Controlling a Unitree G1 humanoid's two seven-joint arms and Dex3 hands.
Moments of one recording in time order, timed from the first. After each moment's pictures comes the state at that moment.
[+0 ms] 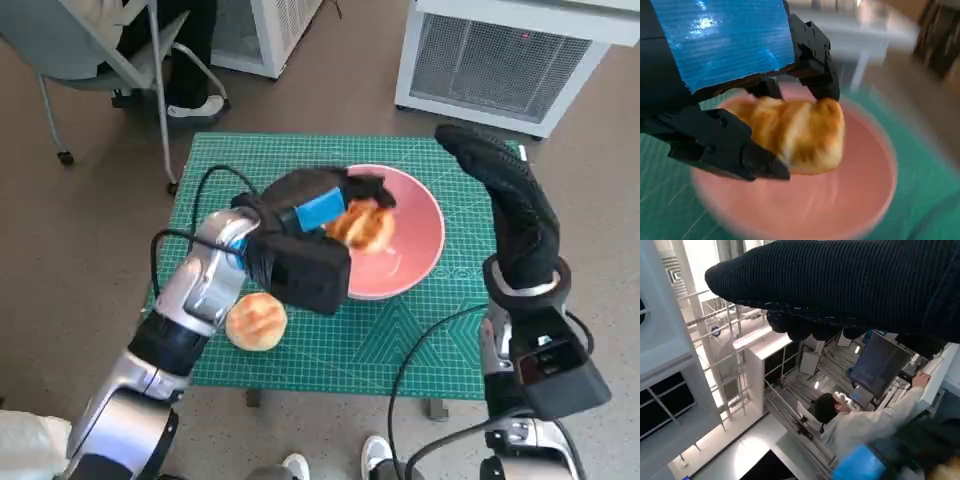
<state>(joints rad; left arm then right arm) -0.87 0.34 -0.40 0.43 0.50 -0.08 -0.54 -0.65 -0.17 -0.10 0.57 0.15 -1.10 0.33</state>
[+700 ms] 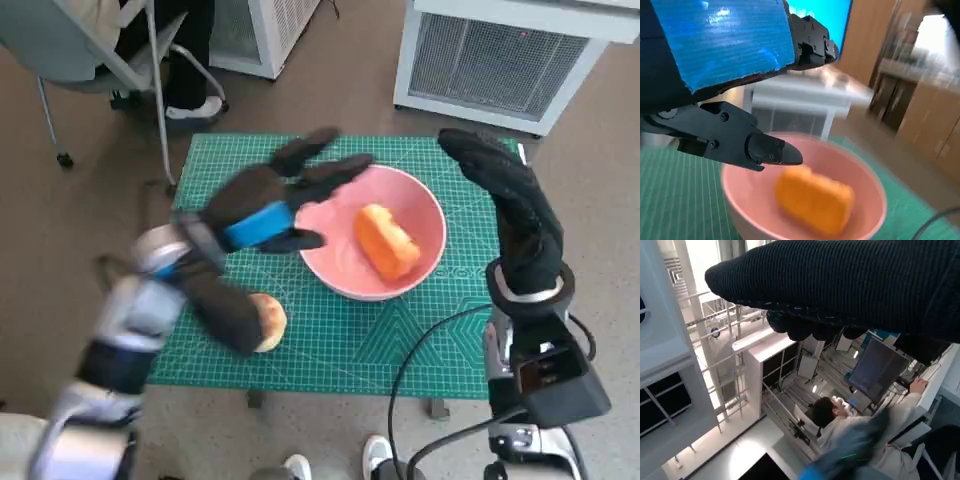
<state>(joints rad) -0.57 0.54 -0.13 0.13 0.35 -0.52 -0.34 -0.62 -0.17 -0.10 0.52 0.11 -1.10 0.28</state>
